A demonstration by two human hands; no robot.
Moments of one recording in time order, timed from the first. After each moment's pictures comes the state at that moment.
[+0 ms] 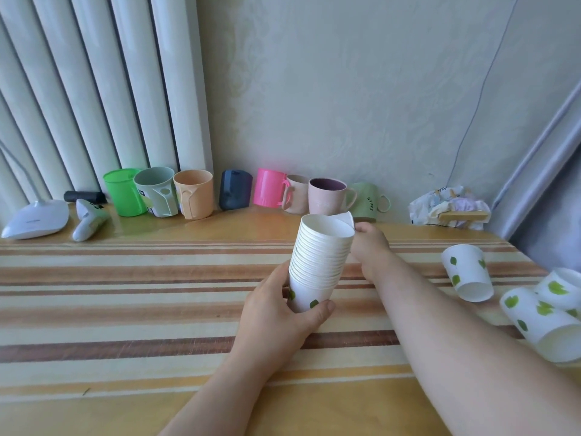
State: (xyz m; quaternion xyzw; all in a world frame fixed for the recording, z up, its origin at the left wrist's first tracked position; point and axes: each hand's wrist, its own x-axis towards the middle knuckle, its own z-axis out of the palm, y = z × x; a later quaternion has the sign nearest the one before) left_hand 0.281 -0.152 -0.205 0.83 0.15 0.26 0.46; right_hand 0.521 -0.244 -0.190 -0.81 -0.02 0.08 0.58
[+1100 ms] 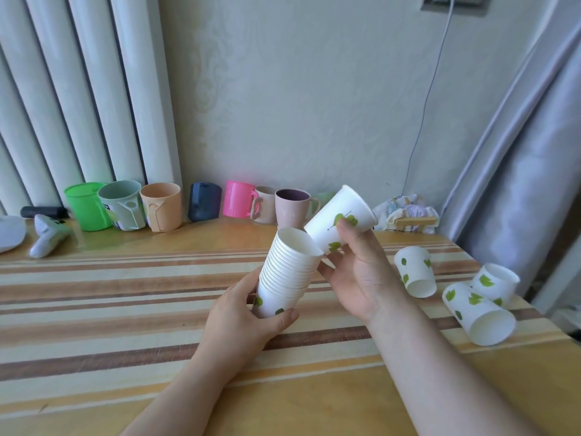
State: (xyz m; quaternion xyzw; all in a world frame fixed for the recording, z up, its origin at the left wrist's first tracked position) left_hand 0.278 -0.155 -0.203 0.85 0.12 0.25 0.44; right_hand 0.402 -0.318 -0.125 -0.41 -0.18 0.20 0.87
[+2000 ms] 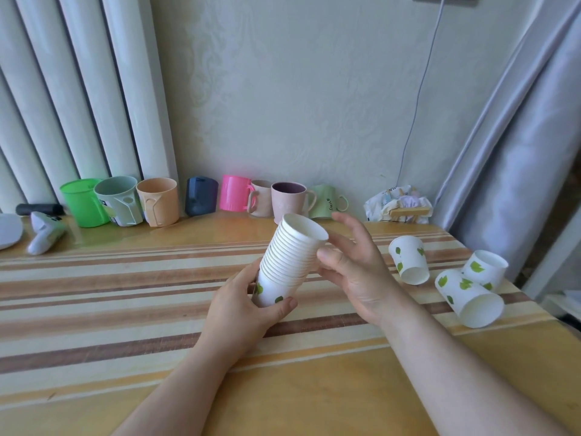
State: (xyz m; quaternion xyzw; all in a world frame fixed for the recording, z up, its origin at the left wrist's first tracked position) left_hand 0.277 -0.155 -0.201 0.86 0.11 0.25 0.44; right_hand 0.388 -0.342 -0.141 -0.61 -0.24 0.15 0.75
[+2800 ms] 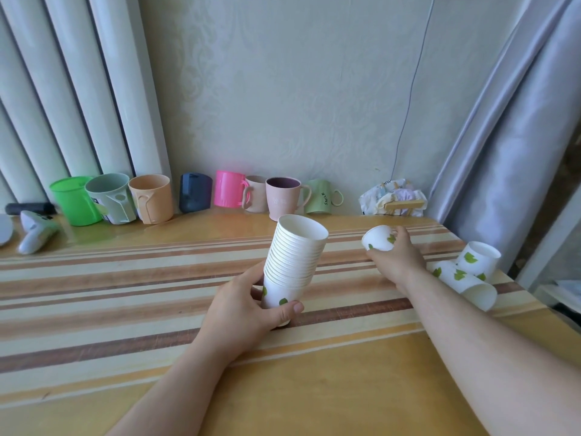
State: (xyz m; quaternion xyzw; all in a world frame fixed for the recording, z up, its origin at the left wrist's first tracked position) left_hand 0.277 -0.157 -0.203 0.87 0.08 0.19 0.45; right_hand 0.483 -0.397 -0.172 -0.90 0.04 -0.01 0.43
